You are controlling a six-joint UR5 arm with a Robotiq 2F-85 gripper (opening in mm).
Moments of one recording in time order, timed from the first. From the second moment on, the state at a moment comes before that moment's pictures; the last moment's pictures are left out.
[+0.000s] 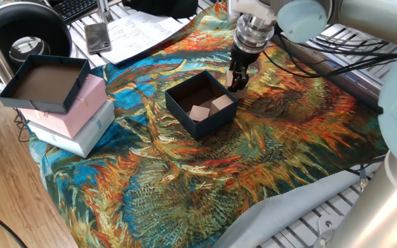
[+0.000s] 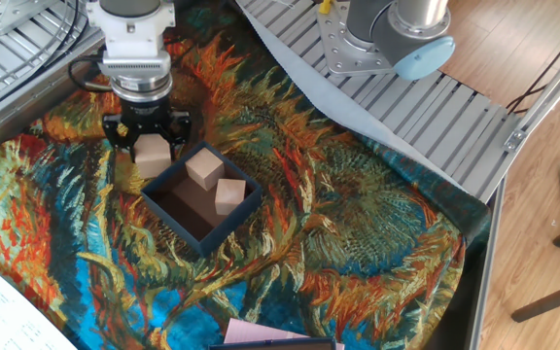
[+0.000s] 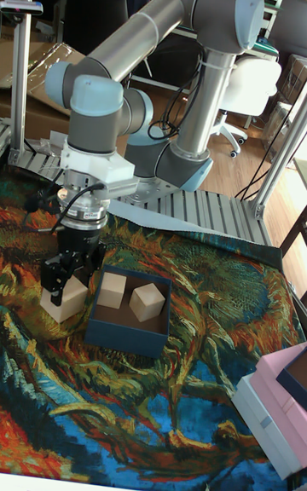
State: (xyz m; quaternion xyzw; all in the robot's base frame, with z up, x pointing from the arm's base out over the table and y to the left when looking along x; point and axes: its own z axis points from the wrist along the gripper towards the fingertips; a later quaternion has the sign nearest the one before) arm 0.565 -0.113 0.034 -0.42 0.90 -0.02 0.10
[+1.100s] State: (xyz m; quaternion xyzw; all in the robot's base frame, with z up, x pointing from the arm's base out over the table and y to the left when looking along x) arm 0.552 -0.102 0.056 -0.44 0.89 -0.01 0.09
